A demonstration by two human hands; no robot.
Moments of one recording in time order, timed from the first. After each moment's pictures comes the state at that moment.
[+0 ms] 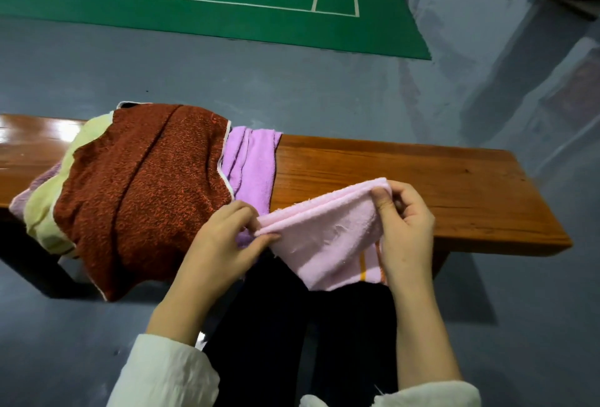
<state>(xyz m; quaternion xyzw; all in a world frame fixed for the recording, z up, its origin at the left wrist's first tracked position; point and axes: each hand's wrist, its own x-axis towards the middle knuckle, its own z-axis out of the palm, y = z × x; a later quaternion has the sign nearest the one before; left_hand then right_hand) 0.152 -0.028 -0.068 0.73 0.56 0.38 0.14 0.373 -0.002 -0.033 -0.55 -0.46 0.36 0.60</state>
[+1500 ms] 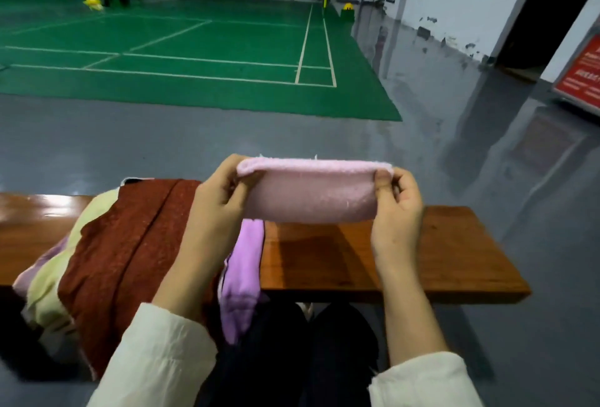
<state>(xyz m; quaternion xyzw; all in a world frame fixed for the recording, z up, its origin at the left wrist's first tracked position) 0.175 0.027 0.073 0.65 0.48 0.57 0.17 0.375 0.043 0.067 -0.50 -0.46 0.26 0.68</state>
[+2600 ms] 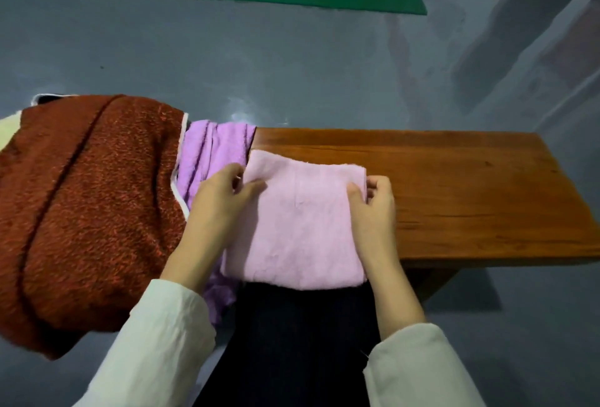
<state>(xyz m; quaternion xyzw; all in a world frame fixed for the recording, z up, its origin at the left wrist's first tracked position) 0.172 0.121 -0.102 0.58 0.72 0.31 0.23 0.369 0.116 -0.117 -0.72 -0.45 0.33 0.42</state>
